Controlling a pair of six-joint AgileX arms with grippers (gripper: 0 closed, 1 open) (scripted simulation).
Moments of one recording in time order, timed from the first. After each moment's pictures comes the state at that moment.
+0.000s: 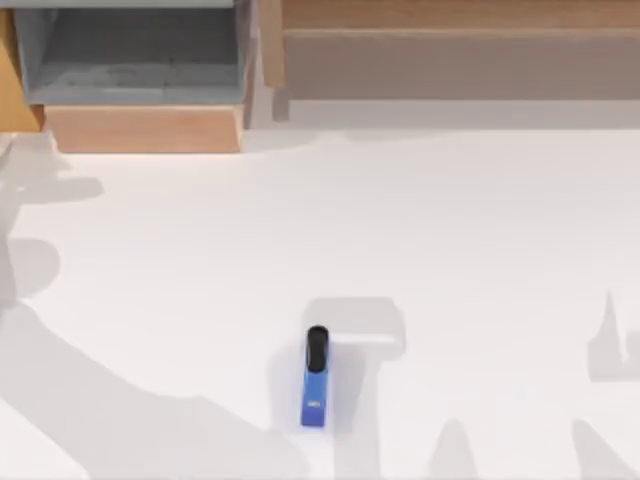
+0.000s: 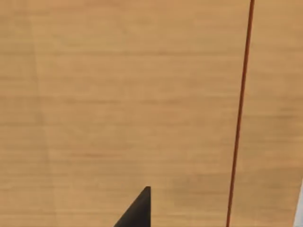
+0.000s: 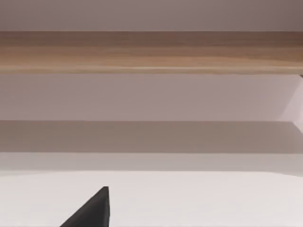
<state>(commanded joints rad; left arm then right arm) 0.39 2.33 1.21 1.11 0.44 1.58 0.00 0.00 0.00 0.00 0.00 0.00</state>
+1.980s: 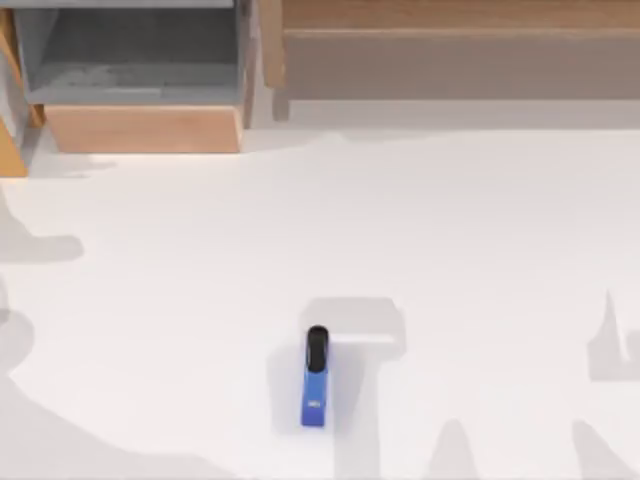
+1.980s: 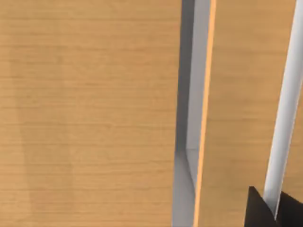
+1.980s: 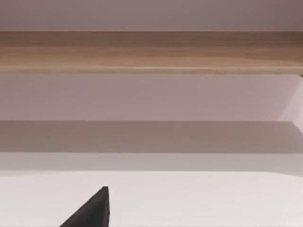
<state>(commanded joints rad) 0.48 2.20 0.90 1.28 0.52 1.58 0.00 0.00 0.00 0.00 0.00 0.00</state>
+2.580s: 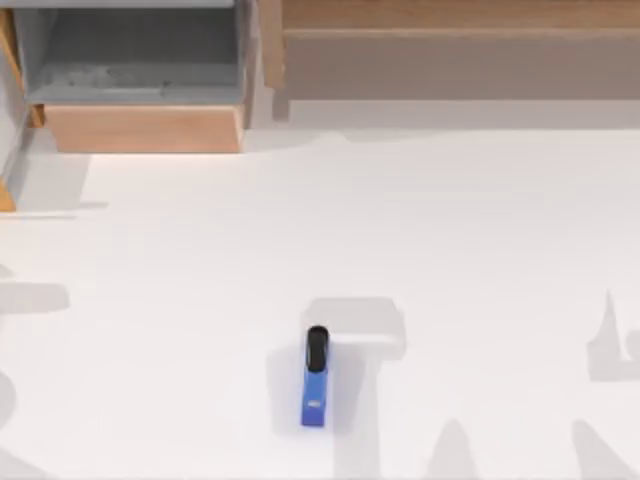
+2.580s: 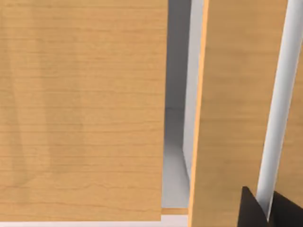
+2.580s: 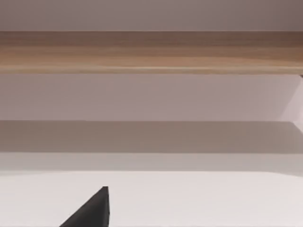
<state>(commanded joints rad) 0.56 2.12 0.70 1.38 0.60 1.59 0.00 0.00 0.00 0.00 0.00 0.00</state>
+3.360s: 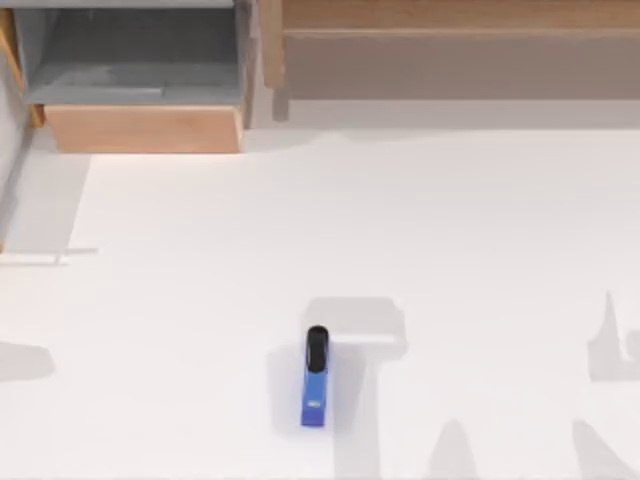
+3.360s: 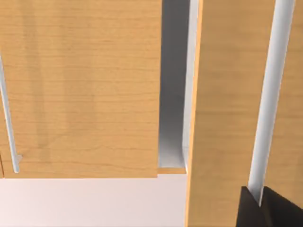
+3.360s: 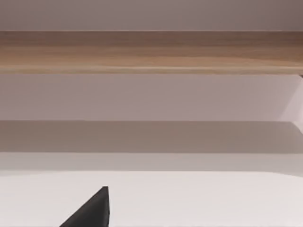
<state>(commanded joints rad) 0.68 2.04 0.49 1.50 0.72 1.60 0.00 0.00 0.00 0.00 0.00 0.00</state>
